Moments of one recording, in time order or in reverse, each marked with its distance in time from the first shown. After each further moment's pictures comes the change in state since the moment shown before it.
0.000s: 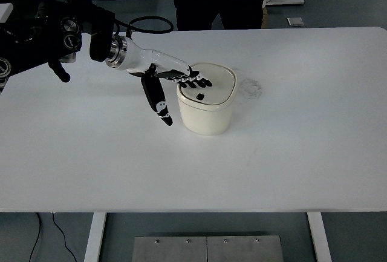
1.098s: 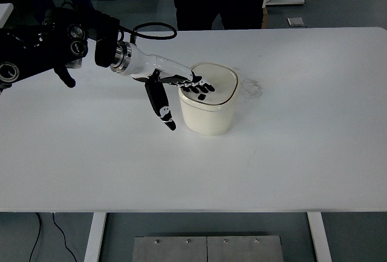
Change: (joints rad) left arm 0.023 -0.022 0.002 0.011 0.000 0.000 0.000; right arm 0.000 0.000 0.000 0.000 0.000 0.000 0.000
